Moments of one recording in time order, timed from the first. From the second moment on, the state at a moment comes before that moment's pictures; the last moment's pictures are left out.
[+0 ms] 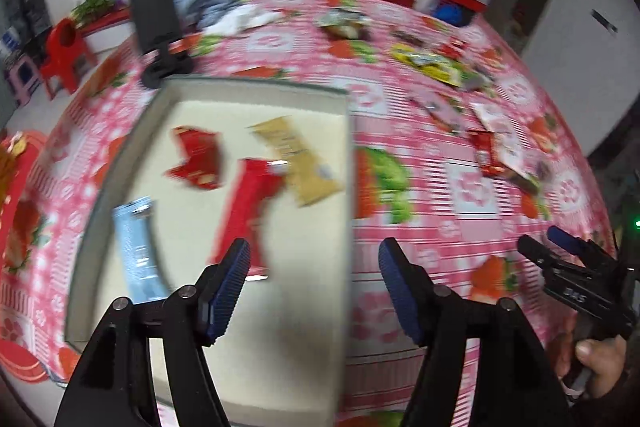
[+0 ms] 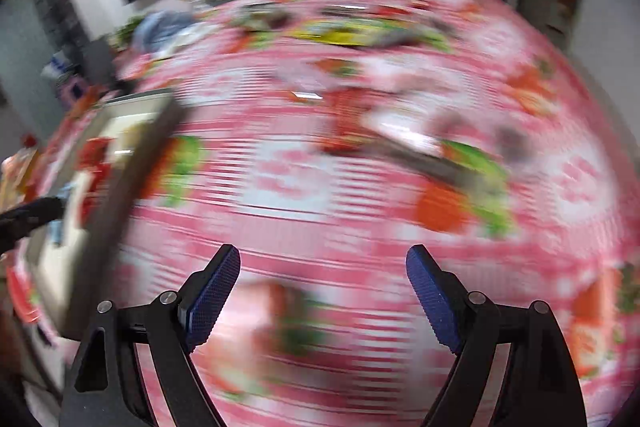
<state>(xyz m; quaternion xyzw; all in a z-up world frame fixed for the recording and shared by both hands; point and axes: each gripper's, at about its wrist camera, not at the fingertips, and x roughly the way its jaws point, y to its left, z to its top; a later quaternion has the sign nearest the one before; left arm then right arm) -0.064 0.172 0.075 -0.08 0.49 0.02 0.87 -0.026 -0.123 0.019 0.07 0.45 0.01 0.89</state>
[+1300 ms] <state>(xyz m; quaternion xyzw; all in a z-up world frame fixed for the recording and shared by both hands) 0.114 0.029 0.028 0.07 0.51 -0.05 0.85 -0.050 -0.177 0.000 0.12 0.41 0.02 0.91</state>
